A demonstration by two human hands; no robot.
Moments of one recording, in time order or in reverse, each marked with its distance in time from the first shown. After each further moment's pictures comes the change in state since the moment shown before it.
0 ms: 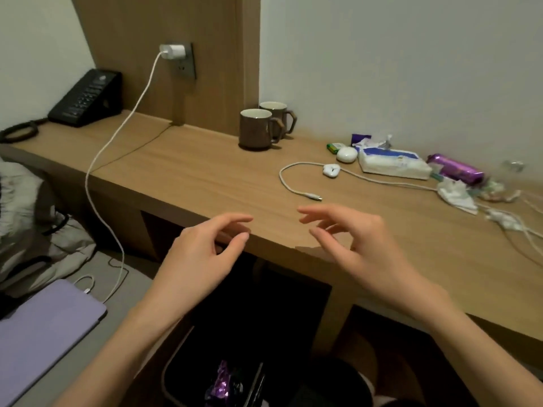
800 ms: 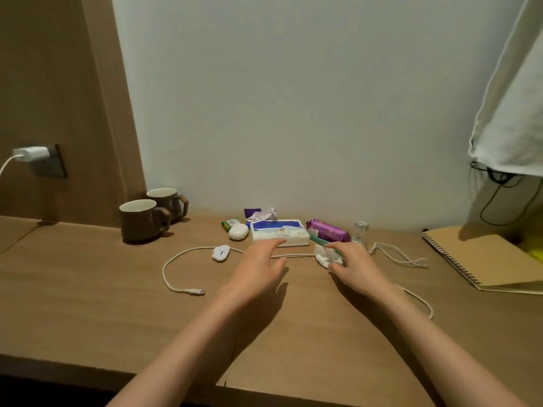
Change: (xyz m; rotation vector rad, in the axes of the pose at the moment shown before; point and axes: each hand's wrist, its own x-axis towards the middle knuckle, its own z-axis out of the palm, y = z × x) left_hand 0.179 0.132 0.197 0.085 -0.241 0.277; right_hand -0.017 0.197 -0.161 -0.502 0.132 0.600
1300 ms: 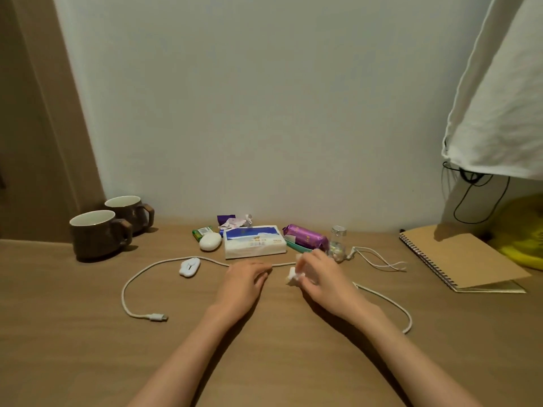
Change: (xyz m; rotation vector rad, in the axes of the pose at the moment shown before) left_hand 0.043 -0.037 0.055 0.140 0.009 0.148; right_hand -0.006 -0.001 0.008 0.096 0.038 -0.194
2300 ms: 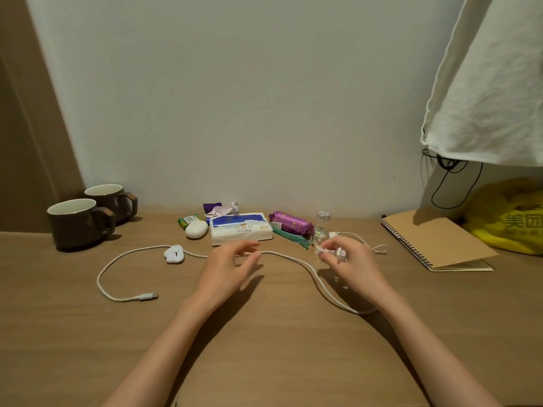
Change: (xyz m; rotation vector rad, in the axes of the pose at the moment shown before) left_hand -0.024 0.027 -0.029 -0.279 0.110 -0.082; right_hand -0.034 0.025 -0.041 0.130 0.208 0.213
